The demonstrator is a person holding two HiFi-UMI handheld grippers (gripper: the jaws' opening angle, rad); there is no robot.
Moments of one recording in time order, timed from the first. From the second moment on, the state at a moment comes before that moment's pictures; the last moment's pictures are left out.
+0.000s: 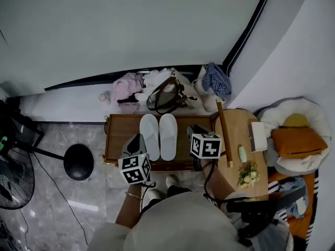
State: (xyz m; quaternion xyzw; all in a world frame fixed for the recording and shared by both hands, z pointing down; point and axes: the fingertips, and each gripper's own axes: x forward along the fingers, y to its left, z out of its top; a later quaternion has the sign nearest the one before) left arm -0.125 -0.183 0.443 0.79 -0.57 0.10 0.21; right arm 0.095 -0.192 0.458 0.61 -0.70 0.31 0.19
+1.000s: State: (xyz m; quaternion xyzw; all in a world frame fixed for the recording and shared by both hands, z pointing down) left arm -0.112 -0.194 0.416 0.81 -0.55 0.09 0.19; right arm 0.124 -0.172 0.422 0.65 -0.69 0.27 0.16
